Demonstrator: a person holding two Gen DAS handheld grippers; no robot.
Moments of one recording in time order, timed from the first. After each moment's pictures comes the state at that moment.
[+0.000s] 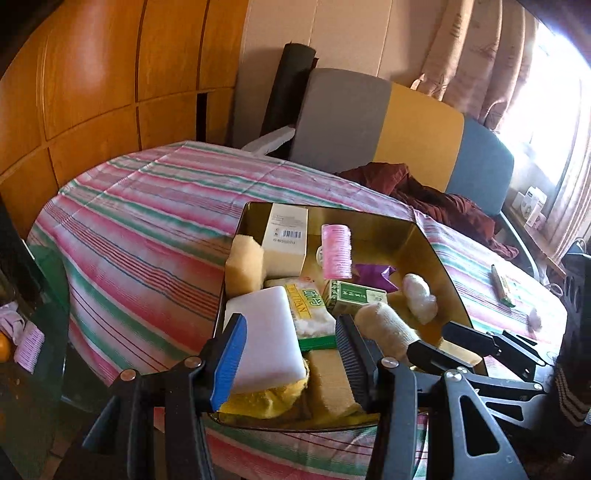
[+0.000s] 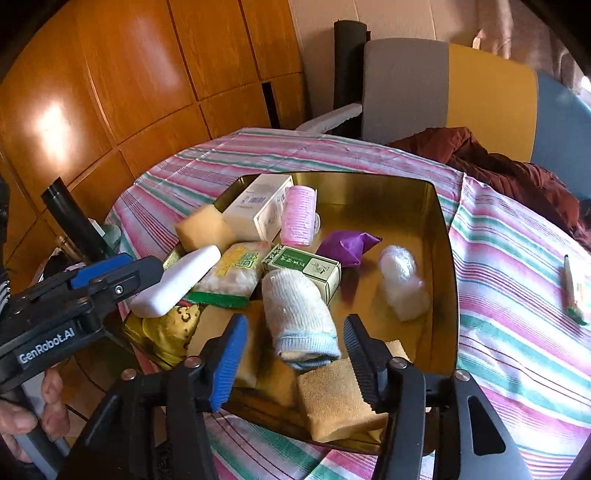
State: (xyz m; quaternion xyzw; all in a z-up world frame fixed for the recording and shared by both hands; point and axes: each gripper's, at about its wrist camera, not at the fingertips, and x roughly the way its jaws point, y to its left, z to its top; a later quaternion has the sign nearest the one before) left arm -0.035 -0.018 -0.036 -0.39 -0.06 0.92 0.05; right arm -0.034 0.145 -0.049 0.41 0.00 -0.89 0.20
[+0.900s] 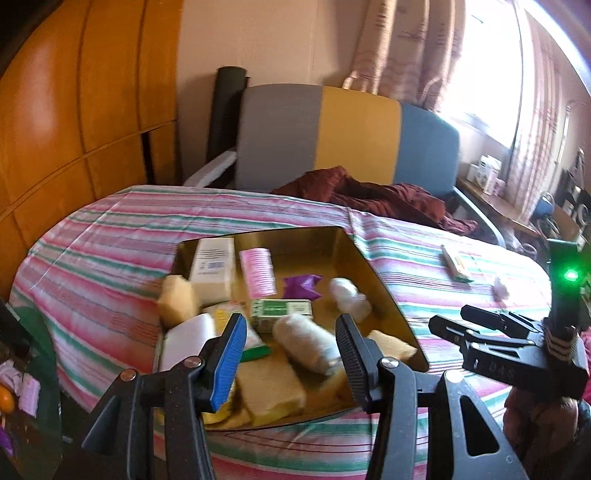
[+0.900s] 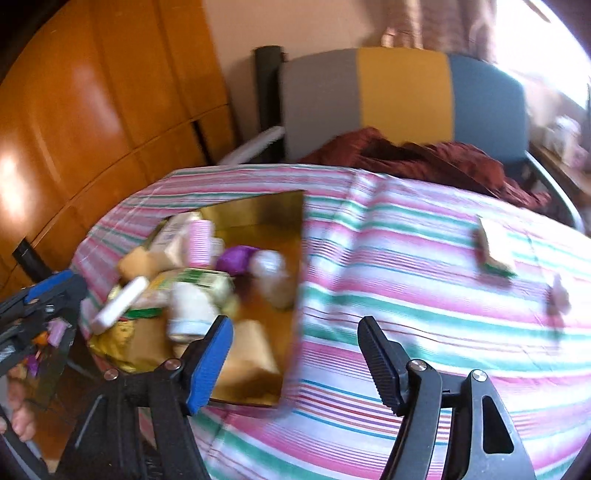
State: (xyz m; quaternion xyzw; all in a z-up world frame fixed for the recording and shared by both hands) left arm -0.012 0.050 -0.001 -0.35 0.01 0.93 0.14; right arm -0.007 0.266 -0.041 0.39 -0.07 -0.91 0.06
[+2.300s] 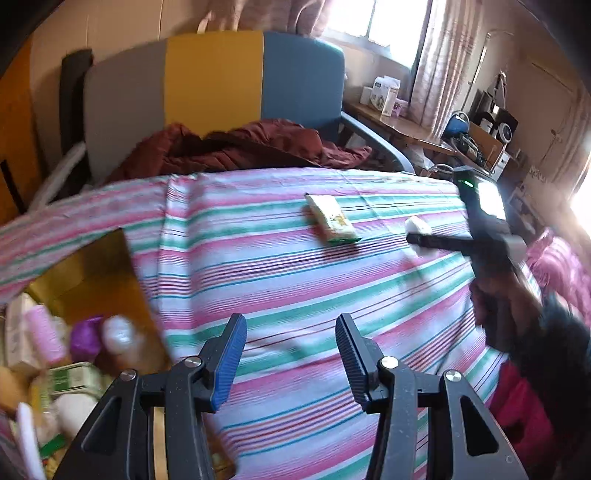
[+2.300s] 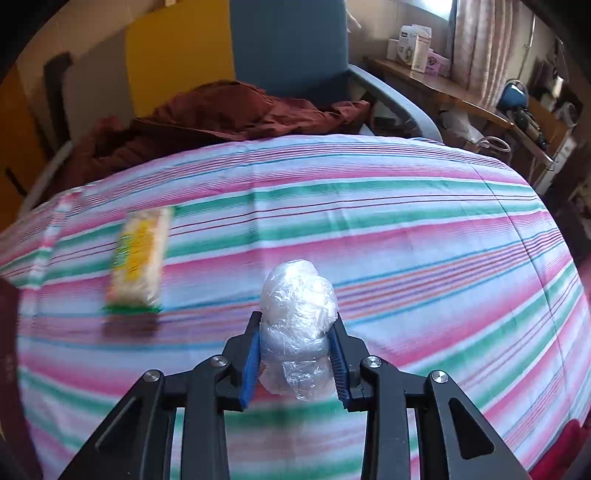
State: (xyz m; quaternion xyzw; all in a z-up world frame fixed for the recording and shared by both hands) left arm -0.066 0.264 -0.028 -0.44 0.08 0.83 0.34; right arm -0.056 0.562 -0.086 0.47 -0.11 -0.85 -0.18
